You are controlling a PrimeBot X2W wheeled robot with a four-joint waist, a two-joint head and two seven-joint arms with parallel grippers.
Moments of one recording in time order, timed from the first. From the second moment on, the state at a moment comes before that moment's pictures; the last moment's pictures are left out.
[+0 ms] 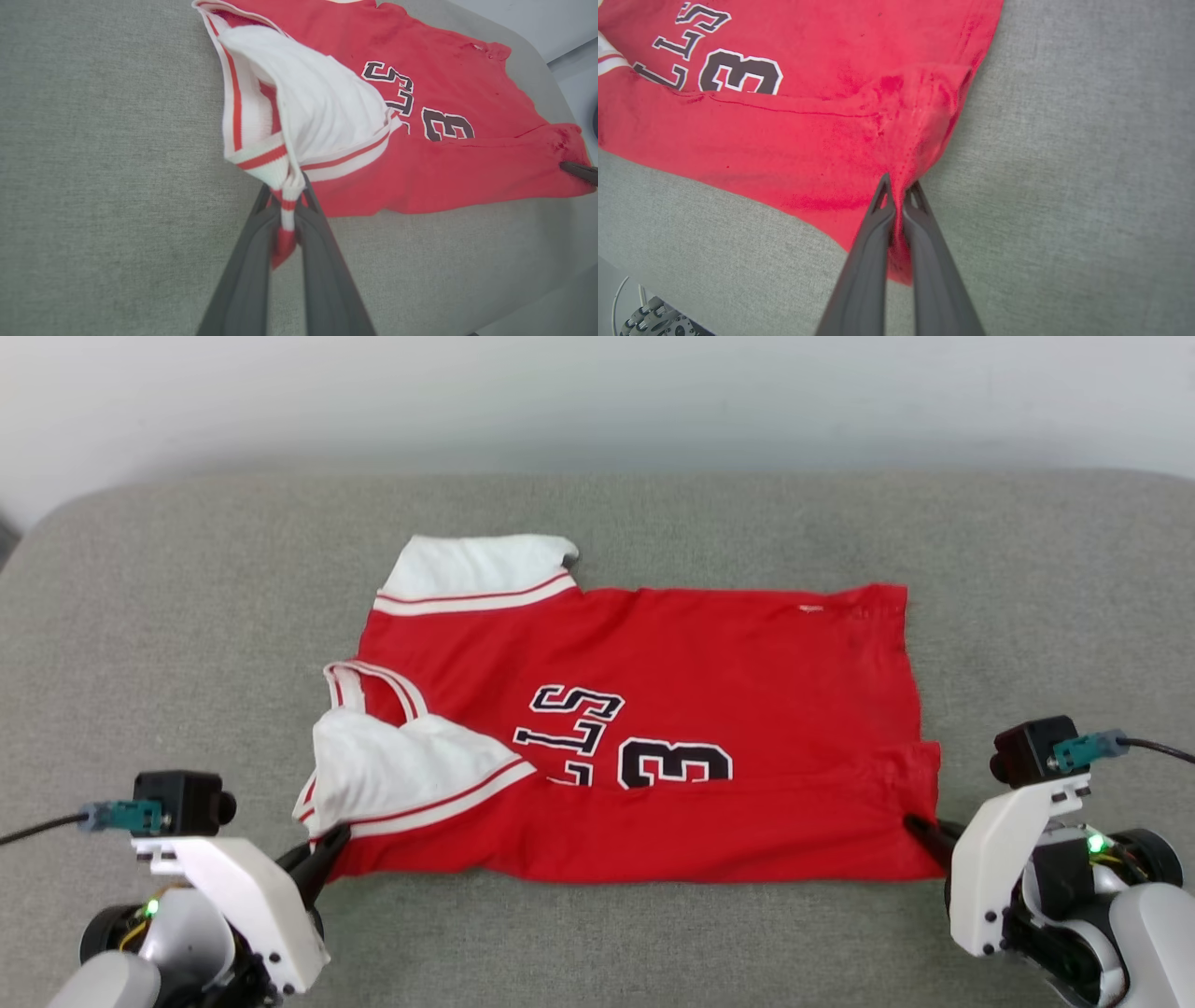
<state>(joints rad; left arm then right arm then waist) -0.13 0.62 -0.35 -0.02 -0.98 0.09 0.38 -0.23 -0.29 0.16 0.19 0.48 0.13 0.64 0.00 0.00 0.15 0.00</state>
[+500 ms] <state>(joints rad) 0.06 0.60 -0.37 -0.03 -1.05 0.16 0.41 0.01 -0.27 0.06 0.08 0.46 0.13 0.73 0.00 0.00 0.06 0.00</state>
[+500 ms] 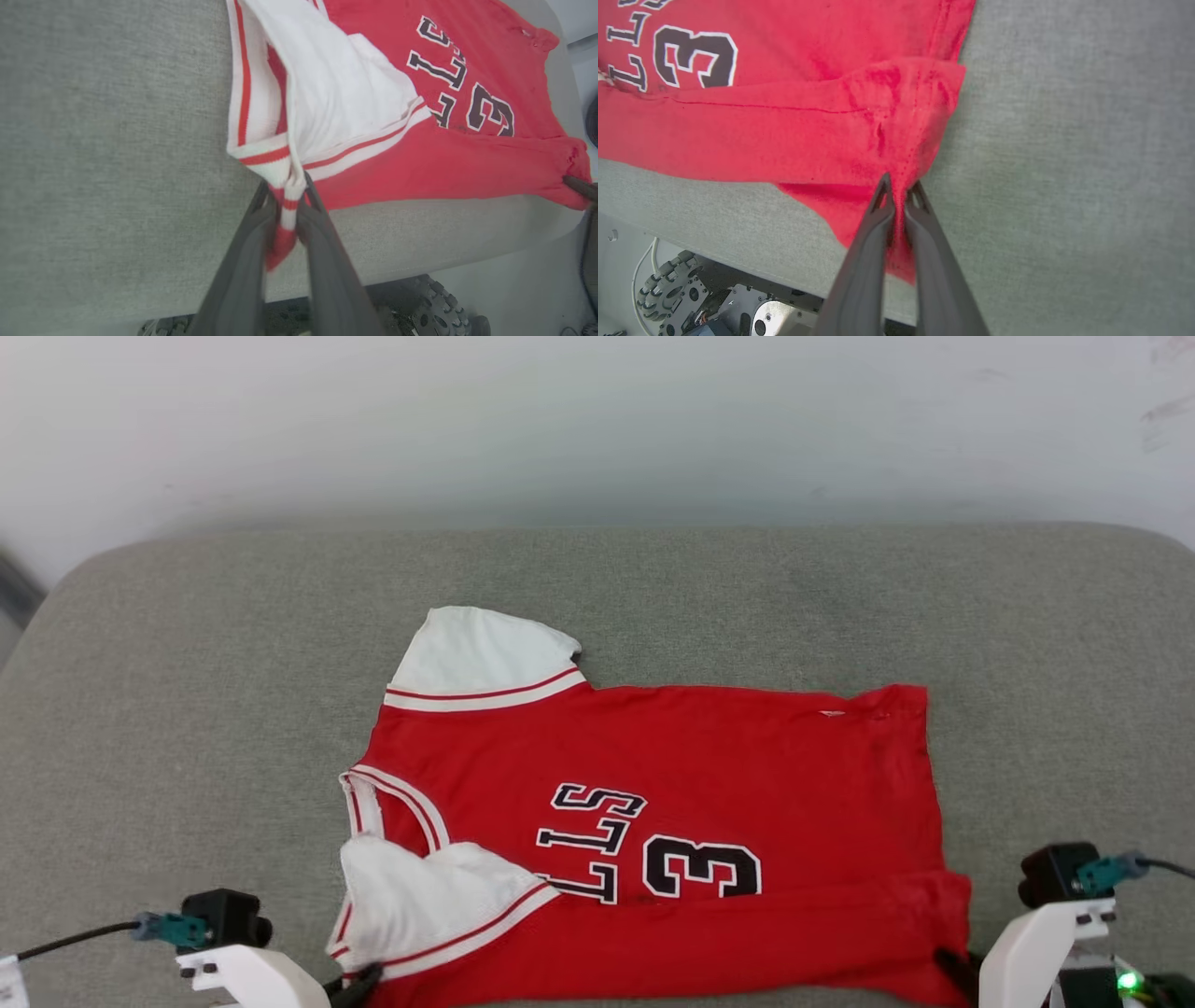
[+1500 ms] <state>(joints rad) -0.53 0.59 -0.29 0.13 -0.83 0.11 0.18 -0.20 -0.09 0.01 -0.15 0.25 0.13 0.06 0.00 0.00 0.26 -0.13</state>
